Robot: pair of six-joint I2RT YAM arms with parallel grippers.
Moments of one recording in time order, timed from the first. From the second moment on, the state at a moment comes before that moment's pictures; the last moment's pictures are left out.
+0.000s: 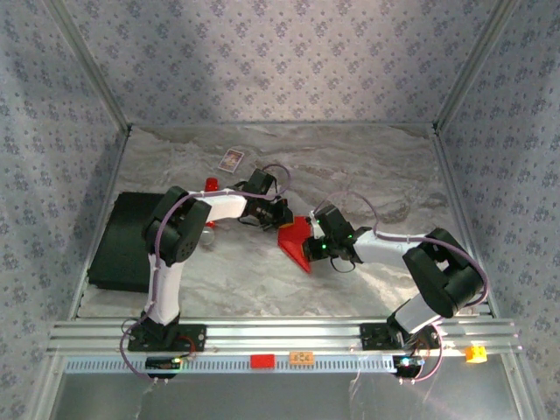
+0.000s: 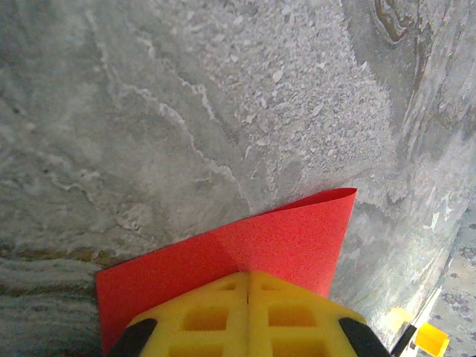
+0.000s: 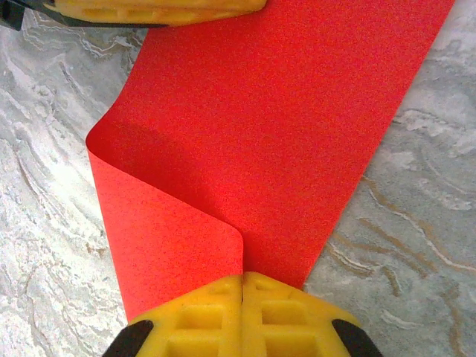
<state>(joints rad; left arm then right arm) -0.61 2.07 1.25 -0.19 0.57 -0.81 0.65 1.54 0.64 -0.07 -0.23 0.40</state>
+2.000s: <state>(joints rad) -0.73 1.84 0.82 0.21 0.59 -1.17 0.65 1.55 0.63 -0.04 -0.22 0.46</state>
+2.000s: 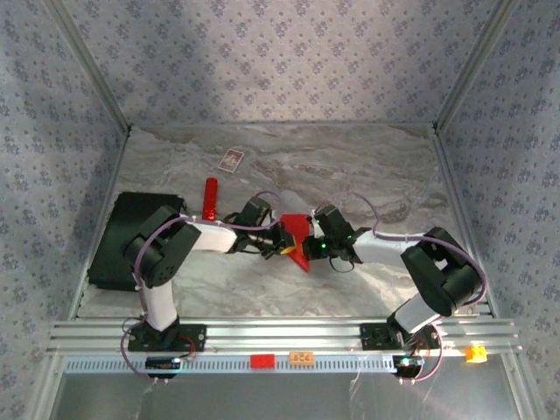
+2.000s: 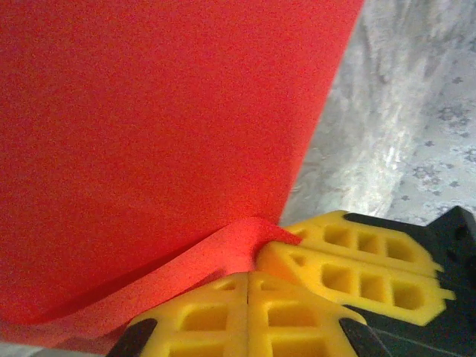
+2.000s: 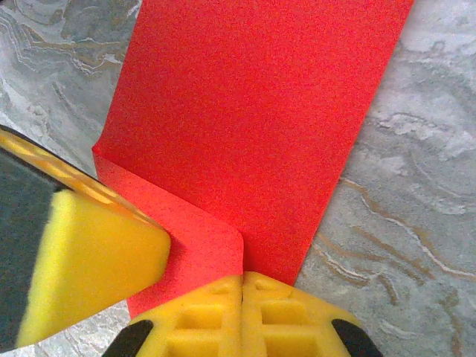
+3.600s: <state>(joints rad) -0.74 1.84 0.85 0.07 0.55 -1.04 0.65 1.49 0.73 -0.22 -0.51 0.50</state>
